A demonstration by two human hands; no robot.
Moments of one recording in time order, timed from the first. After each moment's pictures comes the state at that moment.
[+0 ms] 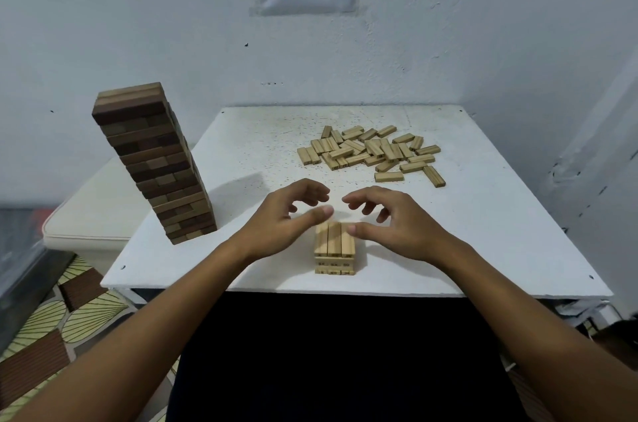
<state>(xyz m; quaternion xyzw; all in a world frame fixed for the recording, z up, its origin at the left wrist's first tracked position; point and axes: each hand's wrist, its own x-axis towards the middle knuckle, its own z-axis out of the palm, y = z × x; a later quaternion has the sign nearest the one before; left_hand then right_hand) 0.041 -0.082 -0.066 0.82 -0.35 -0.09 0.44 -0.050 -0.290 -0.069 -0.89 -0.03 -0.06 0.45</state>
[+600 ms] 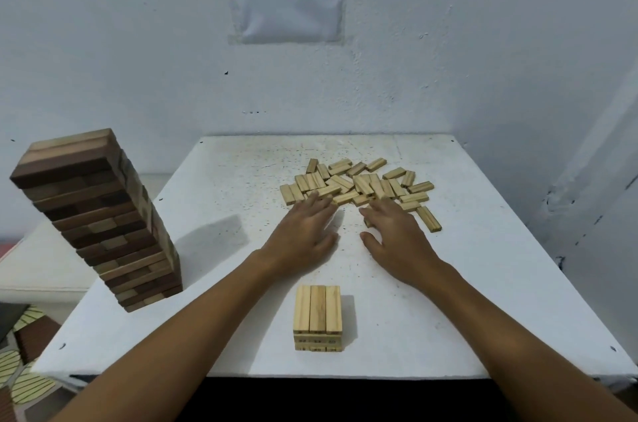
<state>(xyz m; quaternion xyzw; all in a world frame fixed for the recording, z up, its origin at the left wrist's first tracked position) 0.120 -0.163 -0.112 0.87 -0.44 0.04 0.20 0.021 -0.342 -0.106 -0.97 0.06 -0.13 0.19</state>
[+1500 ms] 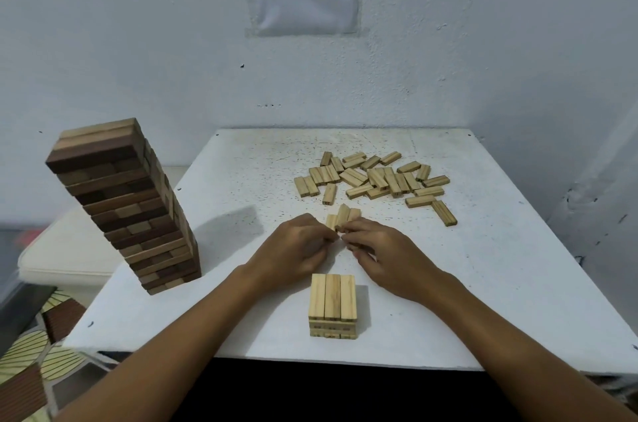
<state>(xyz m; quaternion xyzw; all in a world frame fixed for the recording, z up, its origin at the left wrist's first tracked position) 0.097 -0.119 -0.105 0.79 -0.51 0.09 0.33 0.009 -0.312 -0.110 -0.95 -0.10 -0.12 0.26</state>
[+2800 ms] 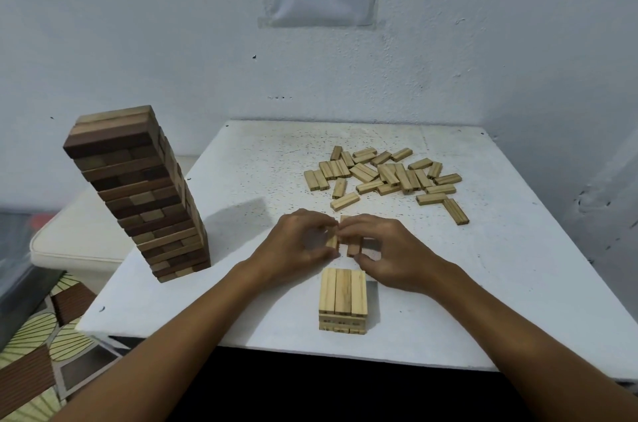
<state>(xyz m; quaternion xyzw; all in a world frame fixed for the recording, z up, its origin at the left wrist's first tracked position) 0.094 -0.107 -0.101 0.84 -0.40 0.02 0.36 0.012 -0.305 -0.101 -0.91 -0.15 -0.08 0.39</state>
